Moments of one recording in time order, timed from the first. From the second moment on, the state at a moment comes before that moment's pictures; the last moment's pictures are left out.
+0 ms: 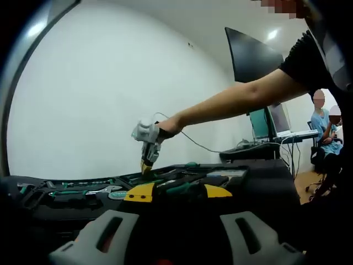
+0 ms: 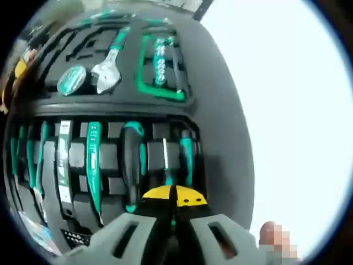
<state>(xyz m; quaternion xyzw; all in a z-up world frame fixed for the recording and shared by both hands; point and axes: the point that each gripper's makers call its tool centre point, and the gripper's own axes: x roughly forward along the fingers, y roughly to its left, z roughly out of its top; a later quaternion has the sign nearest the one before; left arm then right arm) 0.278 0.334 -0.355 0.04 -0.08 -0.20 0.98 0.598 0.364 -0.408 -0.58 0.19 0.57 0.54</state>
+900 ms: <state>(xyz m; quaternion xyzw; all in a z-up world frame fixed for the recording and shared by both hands) 0.276 0.335 -0.353 0.03 -0.08 -0.20 0.98 0.584 0.351 -0.411 -0.60 0.22 0.58 0.50</state>
